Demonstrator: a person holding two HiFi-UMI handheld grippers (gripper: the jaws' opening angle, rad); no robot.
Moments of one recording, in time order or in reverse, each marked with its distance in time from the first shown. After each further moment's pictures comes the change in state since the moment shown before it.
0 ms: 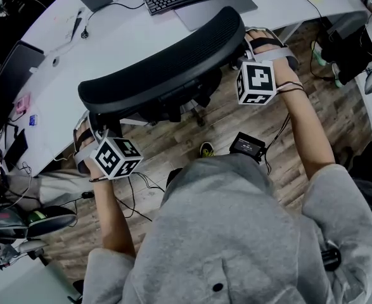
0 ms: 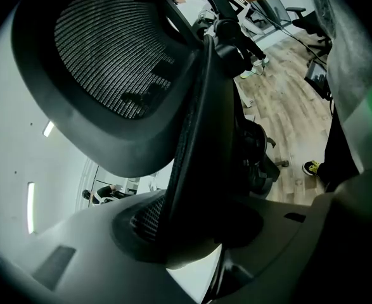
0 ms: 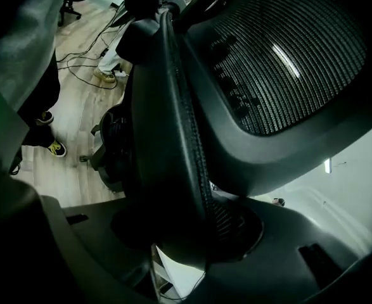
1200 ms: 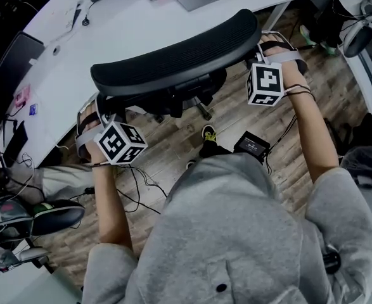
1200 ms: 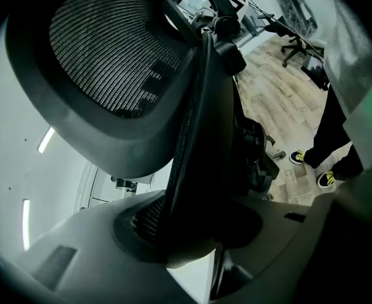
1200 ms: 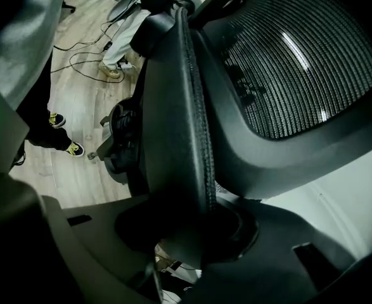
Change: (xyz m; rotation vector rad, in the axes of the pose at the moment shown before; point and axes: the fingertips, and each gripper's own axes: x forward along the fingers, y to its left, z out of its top) left arm -0.052 -0.027 -0.044 0.106 -0.121 -0.041; right arm -0.102 0.073 0.032 -0.006 0.170 0.044
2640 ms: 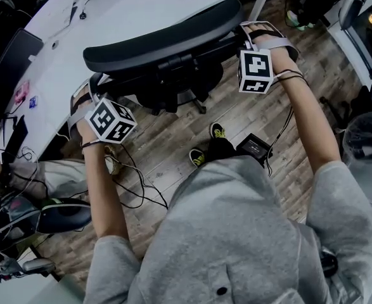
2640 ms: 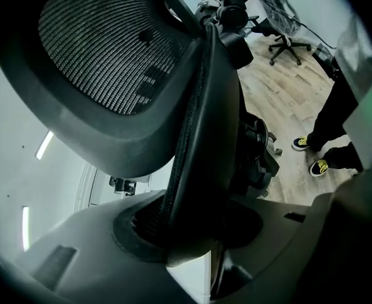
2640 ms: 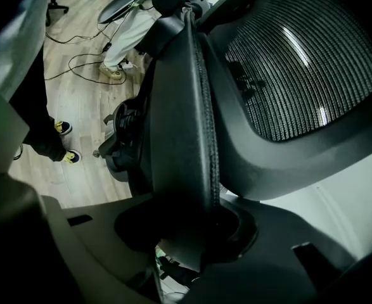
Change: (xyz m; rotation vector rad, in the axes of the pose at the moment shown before) left arm -0.037 -0.021 -0.051 0.058 -0.030 -0.023; right arm -0.075 0.057 0.045 0.022 0.076 0.009
